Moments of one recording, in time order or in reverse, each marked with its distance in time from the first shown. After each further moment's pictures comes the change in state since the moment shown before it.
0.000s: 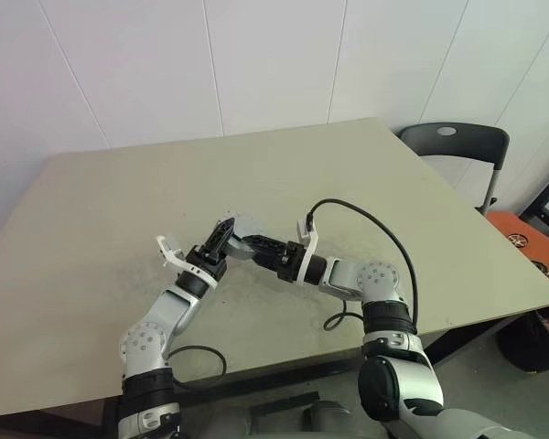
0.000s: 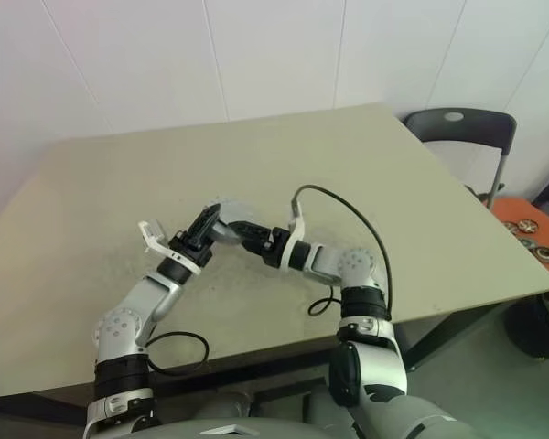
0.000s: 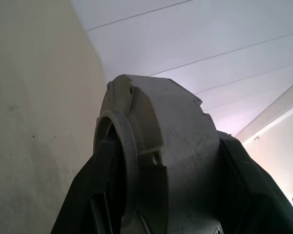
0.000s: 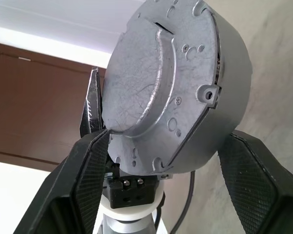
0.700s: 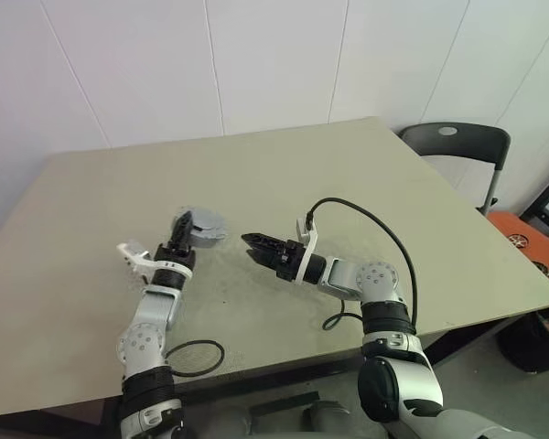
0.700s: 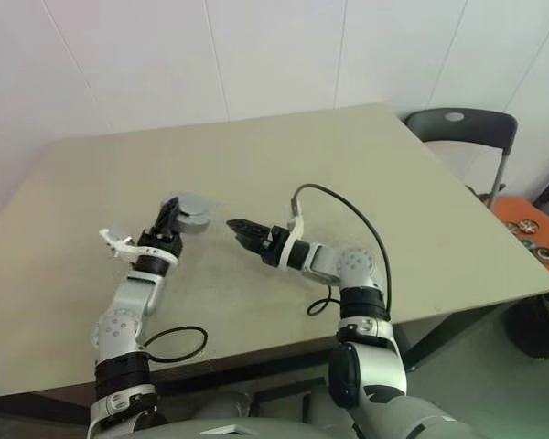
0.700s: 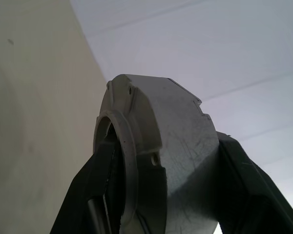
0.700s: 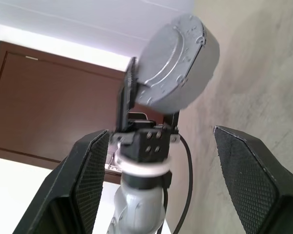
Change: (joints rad) left arm -0.031 -0.044 0.151 0.061 0.129 -0.381 0.030; right arm 0.002 0.004 0.023 -0.004 0.023 -0.014 0.013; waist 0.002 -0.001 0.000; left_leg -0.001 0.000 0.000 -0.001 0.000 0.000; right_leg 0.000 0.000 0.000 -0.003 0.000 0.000
